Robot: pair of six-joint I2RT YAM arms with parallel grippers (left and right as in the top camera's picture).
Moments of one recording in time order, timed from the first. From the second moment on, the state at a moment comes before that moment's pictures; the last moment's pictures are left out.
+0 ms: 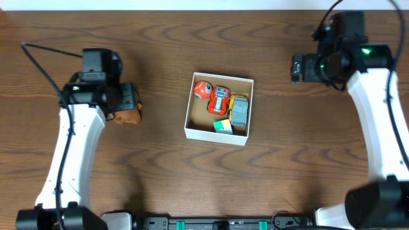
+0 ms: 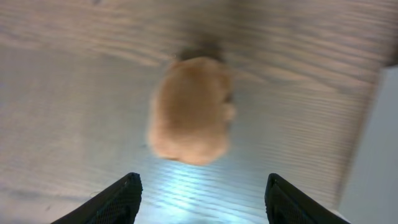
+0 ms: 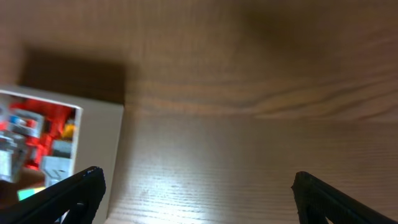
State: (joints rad) left arm 0.05 1.47 1.23 -0.92 -0.06 -0.09; right arm 0.03 1.62 1.61 -1.07 -0.05 0.08
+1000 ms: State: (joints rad) left arm 0.11 1.81 1.23 -0.79 0.00 -0.09; right arm 0.03 1.57 1.62 -1.11 0.01 0.09
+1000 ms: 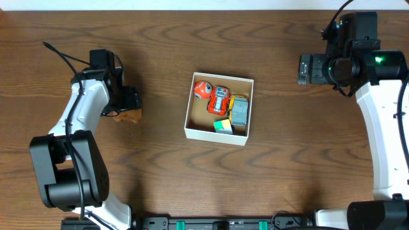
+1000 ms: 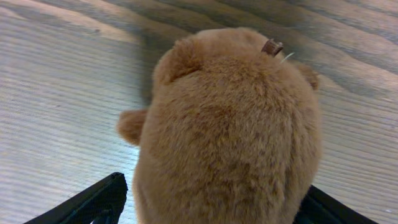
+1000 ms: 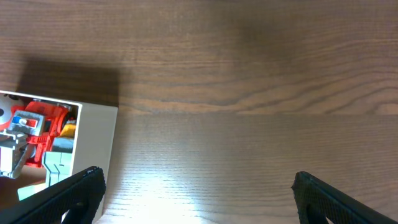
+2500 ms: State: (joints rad) left arm -0.18 1.51 1.30 -0.93 0.03 -0.02; right arm 0.03 1.57 1.62 -1.12 0.01 0.09
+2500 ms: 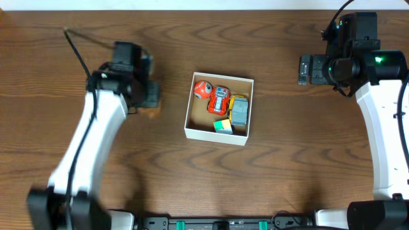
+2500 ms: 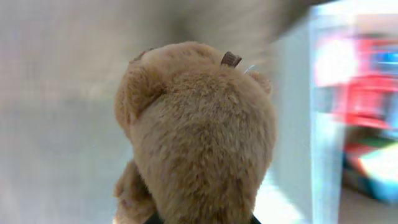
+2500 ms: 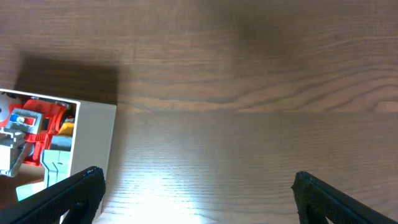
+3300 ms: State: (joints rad) left arm -0.55 1.61 1.32 -0.93 0.12 0.67; right arm 0.03 1.57 1.62 -1.13 0.01 0.09
